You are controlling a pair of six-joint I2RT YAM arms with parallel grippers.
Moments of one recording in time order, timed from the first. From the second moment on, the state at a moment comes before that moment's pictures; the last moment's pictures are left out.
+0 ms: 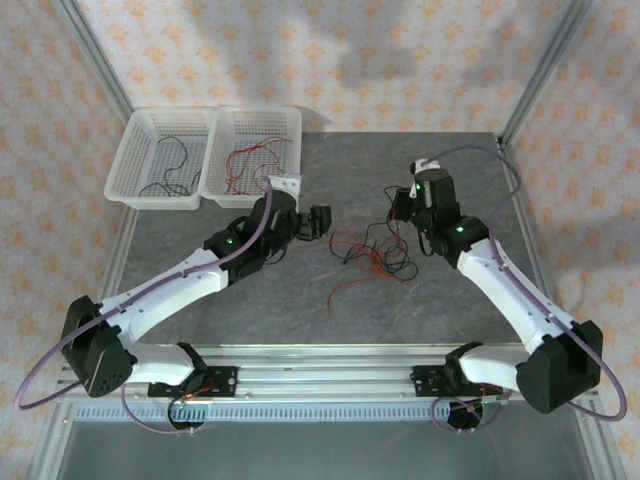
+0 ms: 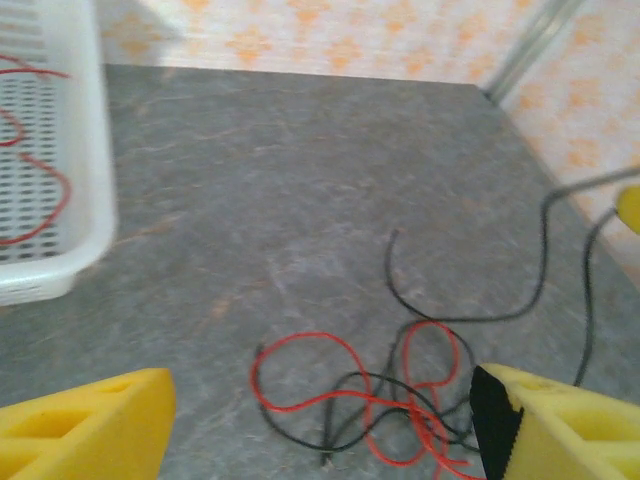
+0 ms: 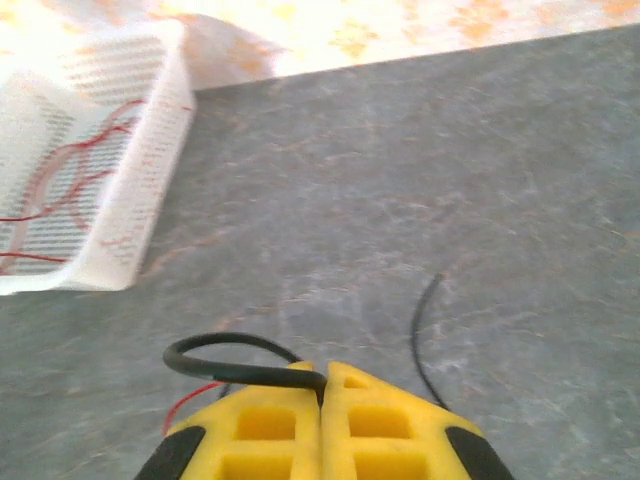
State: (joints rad) left arm -0.75 1.31 1.06 -0.22 -0.25 -0.48; right arm 0.40 1.19 1.05 -0.41 0.09 0.37
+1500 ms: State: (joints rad) left arm -0.95 1.20 1.03 0.01 -0.27 -0.28; right arm 0.43 1.14 1.30 -0.44 -0.26 0.51
